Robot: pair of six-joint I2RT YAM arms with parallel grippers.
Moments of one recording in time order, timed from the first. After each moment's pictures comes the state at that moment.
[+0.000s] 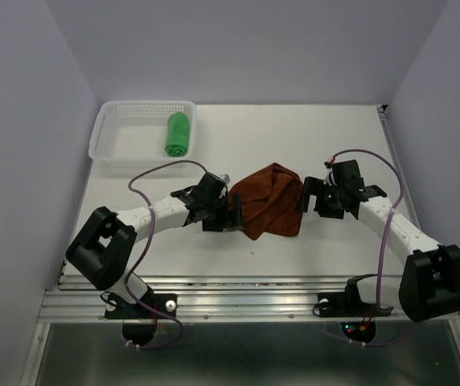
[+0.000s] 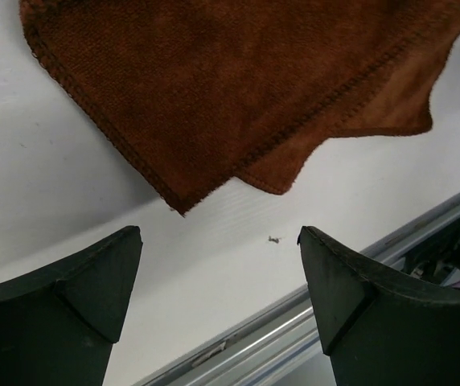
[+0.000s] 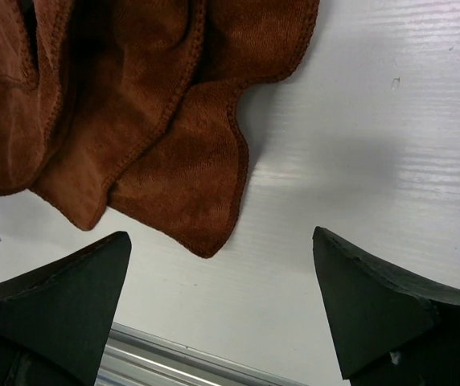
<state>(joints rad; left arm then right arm) -0.70 1.49 0.83 -0.28 0.21 -0.71 0.20 1.25 0.79 -0.54 -0.24 0.38</state>
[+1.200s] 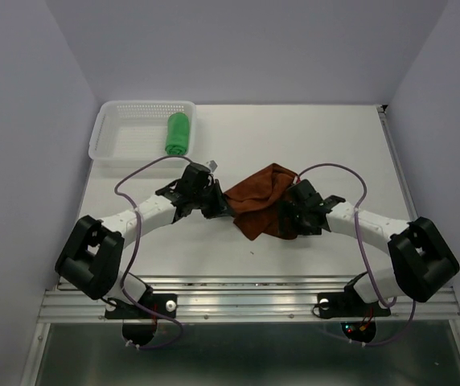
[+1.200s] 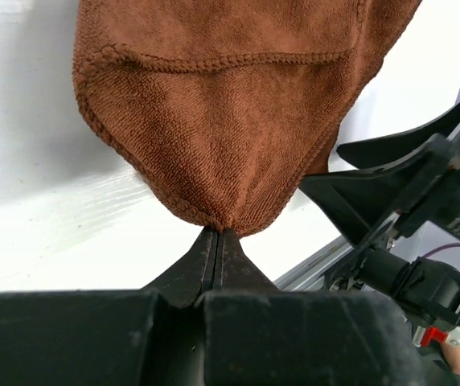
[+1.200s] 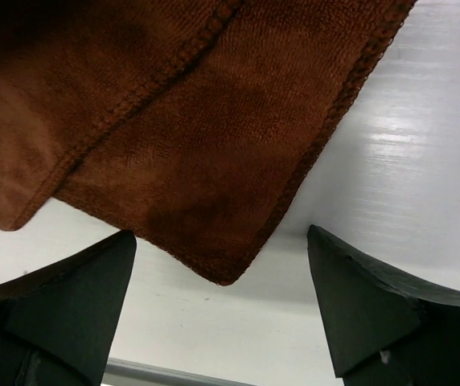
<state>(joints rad) -0.59 1.45 0.81 -0.16 0.31 -0.83 0.56 1.39 0.73 -0.46 0.07 0.56</state>
